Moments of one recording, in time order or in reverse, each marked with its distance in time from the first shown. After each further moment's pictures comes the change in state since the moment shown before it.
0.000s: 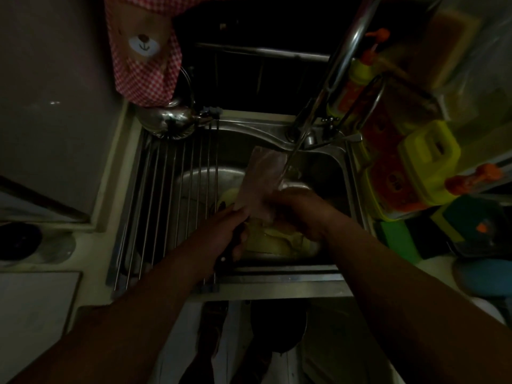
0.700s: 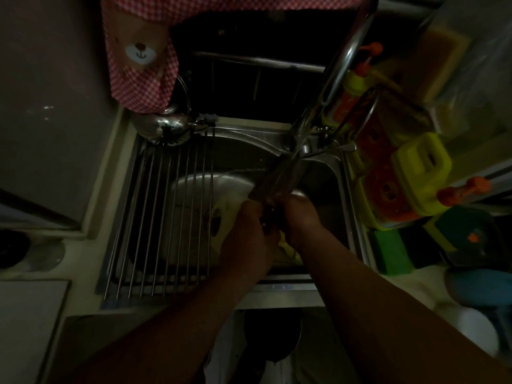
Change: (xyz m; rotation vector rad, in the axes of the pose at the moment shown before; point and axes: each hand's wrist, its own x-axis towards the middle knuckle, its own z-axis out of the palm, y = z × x) left_hand 0.022 -0.014 0.071 0.730 0.431 0.395; right_hand 0.019 0.009 0.012 0.103 0.295 -0.103
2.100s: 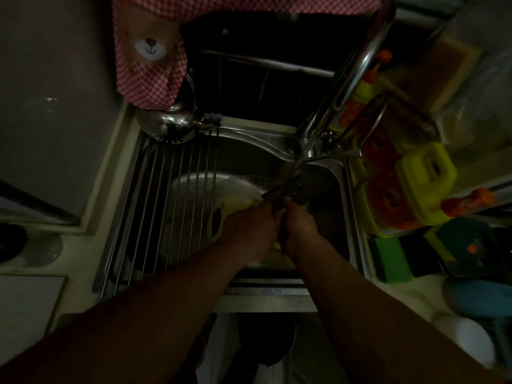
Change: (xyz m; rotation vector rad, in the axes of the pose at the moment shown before) left_hand 0.043 0.018 -0.012 0.503 -0.279 0.029; right_hand 0.000 0.014 0.012 0.290 0.084 0.149
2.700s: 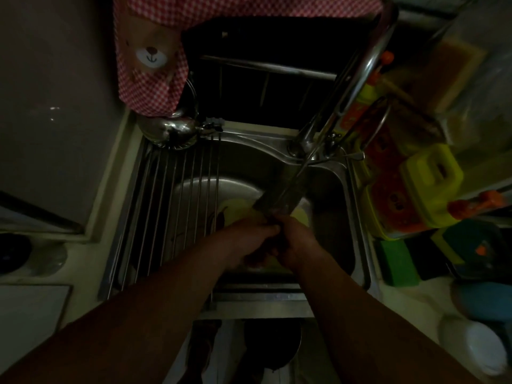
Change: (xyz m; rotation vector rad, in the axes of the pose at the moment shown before) left_hand -0.004 -0.028 -0.004 -0.938 -0.395 -0.292; right_hand 0.001 0.014 0.000 -0.005 -0.123 0.185
